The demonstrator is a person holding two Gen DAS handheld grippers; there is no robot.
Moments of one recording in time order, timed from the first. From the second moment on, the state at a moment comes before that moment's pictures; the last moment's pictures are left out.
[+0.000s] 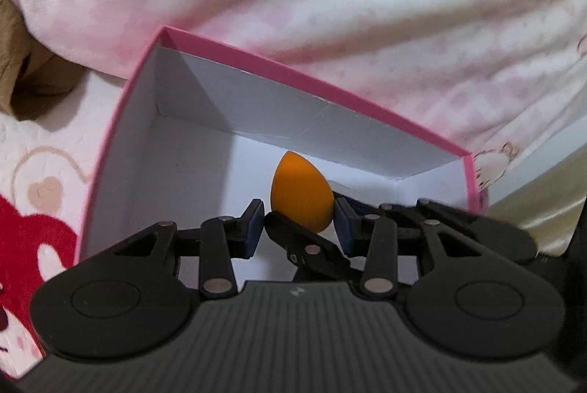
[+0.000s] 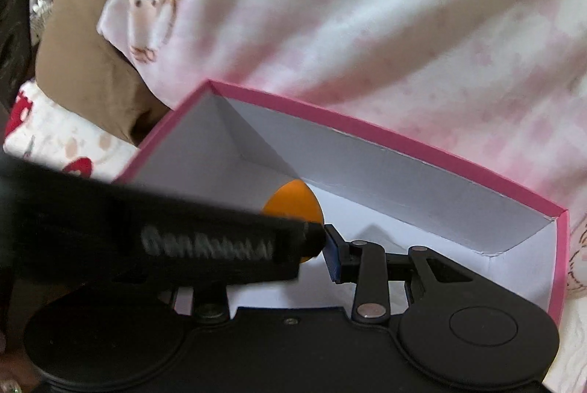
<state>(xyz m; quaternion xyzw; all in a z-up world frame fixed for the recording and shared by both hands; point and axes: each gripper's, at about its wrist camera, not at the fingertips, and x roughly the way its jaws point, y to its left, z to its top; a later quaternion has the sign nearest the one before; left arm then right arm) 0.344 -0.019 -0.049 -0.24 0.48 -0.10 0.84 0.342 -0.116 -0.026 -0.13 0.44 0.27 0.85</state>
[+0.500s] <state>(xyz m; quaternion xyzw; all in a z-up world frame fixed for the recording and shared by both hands) 0.377 -0.044 -0.088 -0.27 0.51 -0.08 0.81 0.360 -0.119 -0.059 -0.18 0.45 0.26 0.84</state>
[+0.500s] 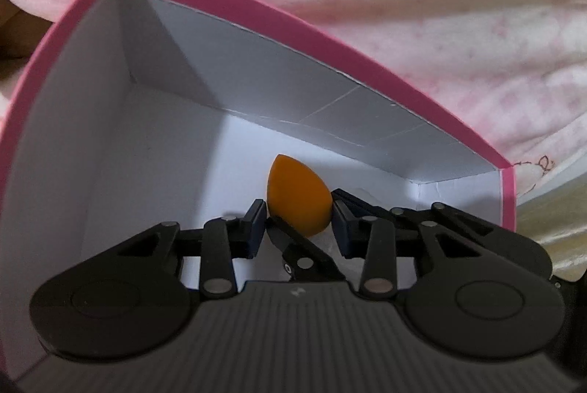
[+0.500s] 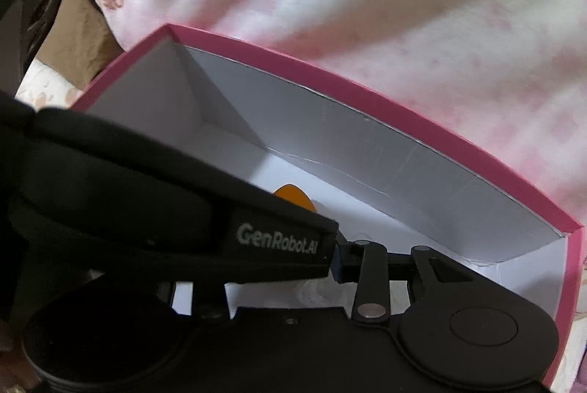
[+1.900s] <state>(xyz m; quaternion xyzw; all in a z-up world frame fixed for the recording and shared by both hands) 0.165 -0.012 0.075 -0.02 0.50 -0.16 0.85 0.127 -0.231 0.103 -0.06 0.44 0.31 0.84</state>
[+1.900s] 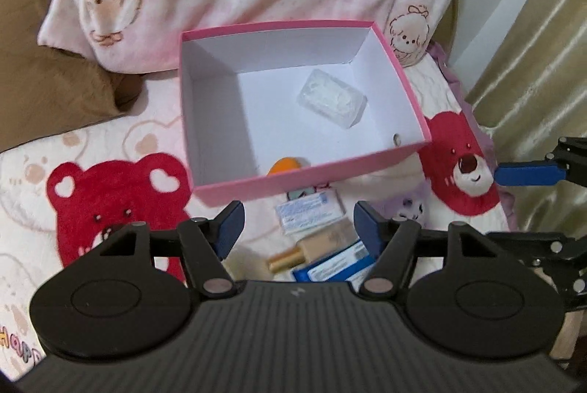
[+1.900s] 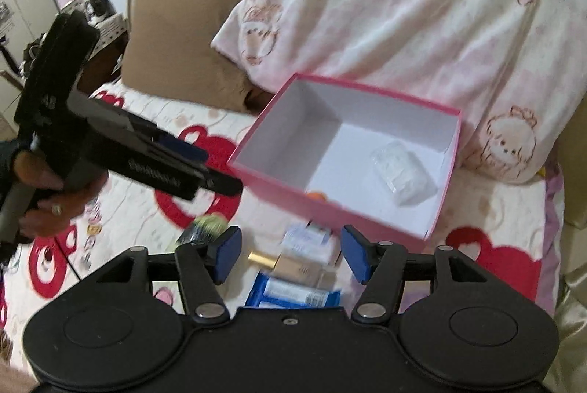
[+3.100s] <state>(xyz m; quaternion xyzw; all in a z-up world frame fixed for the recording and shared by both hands) 0.101 0.070 -0.036 -0.08 0.52 -0.15 0.84 0.073 -0.123 -0.026 0.02 0.48 0.39 0.78</state>
